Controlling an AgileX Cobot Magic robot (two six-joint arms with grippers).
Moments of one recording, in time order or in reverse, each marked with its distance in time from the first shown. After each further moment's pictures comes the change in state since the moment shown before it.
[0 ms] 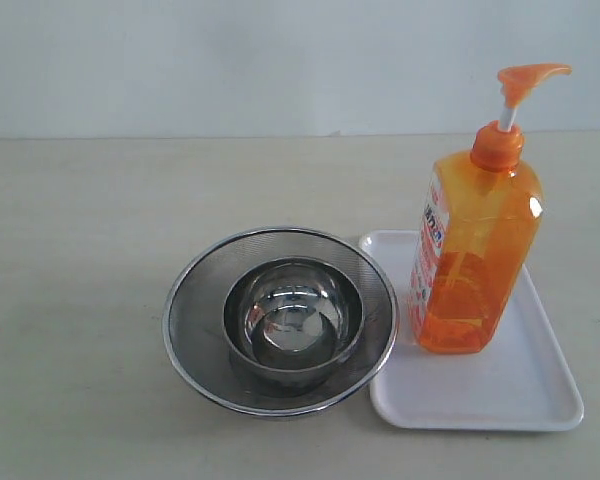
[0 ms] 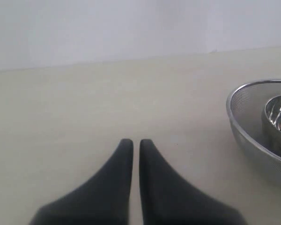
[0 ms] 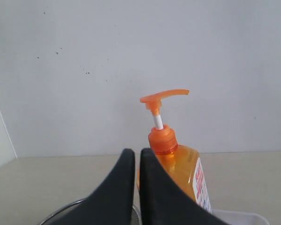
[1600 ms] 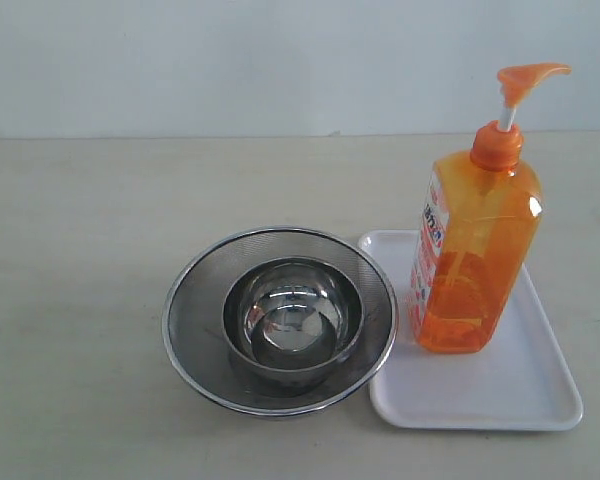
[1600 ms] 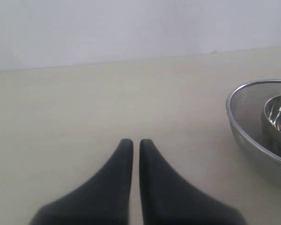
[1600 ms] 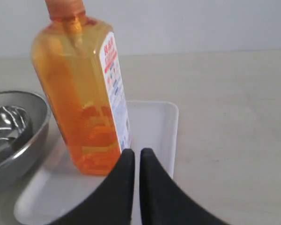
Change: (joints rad) left arm 0.000 0.000 0.000 0.000 0.000 0.000; right arm -0.006 0.000 0.122 1.785 0.512 -1.949
